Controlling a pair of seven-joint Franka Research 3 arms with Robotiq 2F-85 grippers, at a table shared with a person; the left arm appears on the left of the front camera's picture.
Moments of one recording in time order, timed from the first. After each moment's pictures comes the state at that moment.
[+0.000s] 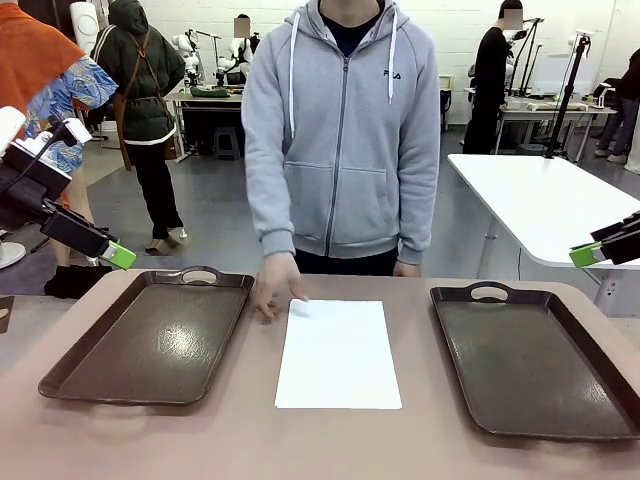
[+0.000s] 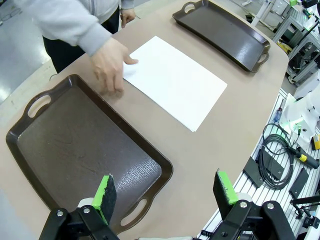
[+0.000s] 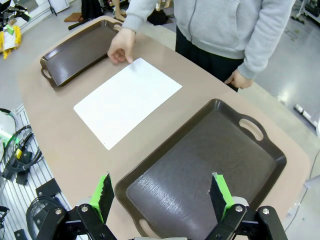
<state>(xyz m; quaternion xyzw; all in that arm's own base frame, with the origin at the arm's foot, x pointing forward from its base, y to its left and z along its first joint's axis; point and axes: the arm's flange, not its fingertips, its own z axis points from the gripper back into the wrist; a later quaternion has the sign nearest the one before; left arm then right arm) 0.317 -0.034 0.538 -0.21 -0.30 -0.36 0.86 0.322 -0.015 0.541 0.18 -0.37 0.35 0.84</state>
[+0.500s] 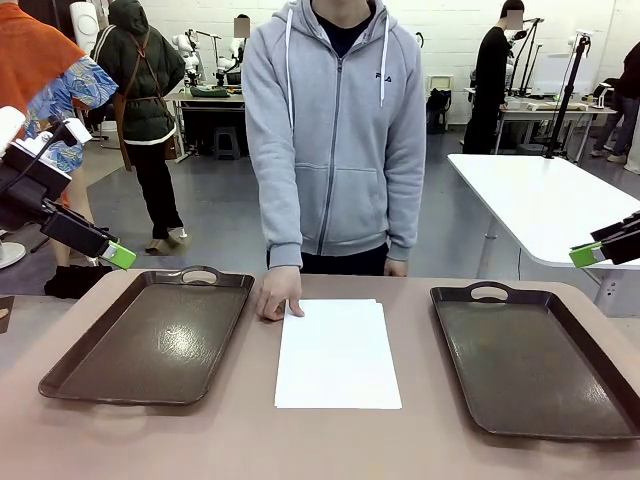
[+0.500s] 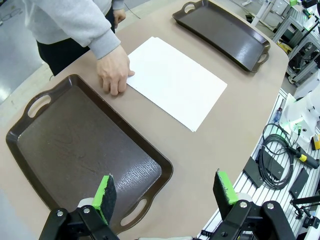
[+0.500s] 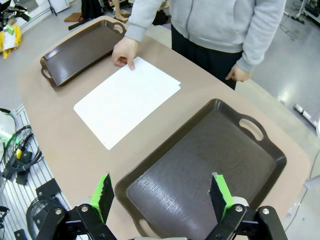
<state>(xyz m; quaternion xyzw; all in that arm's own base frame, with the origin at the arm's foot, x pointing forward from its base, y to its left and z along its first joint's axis) 0.317 -0.034 0.538 -0.21 -0.30 -0.36 0.86 0.322 -0.015 0.541 0.18 -0.37 0.35 0.84</state>
